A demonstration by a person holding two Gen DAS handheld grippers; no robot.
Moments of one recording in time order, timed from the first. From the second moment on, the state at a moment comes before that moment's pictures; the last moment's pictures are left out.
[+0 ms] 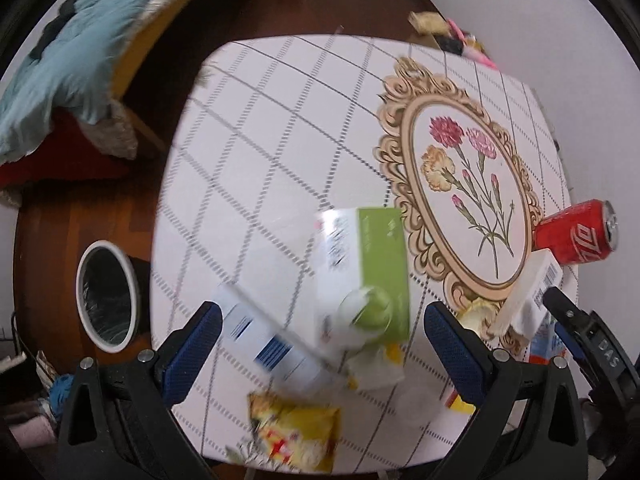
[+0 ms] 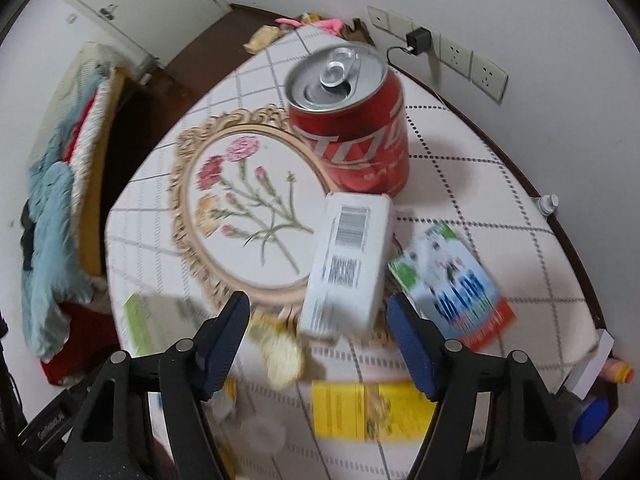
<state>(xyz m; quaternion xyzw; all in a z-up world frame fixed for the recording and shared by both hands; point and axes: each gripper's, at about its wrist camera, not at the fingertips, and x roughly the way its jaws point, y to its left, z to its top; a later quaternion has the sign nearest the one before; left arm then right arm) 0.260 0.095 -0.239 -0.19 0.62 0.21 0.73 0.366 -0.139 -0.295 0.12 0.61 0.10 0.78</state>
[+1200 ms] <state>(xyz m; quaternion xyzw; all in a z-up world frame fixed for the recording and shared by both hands) 0.260 0.089 -0.204 -0.12 0.56 0.21 0.79 0.339 -0.120 -0.272 0.05 0.57 0.14 0.81</state>
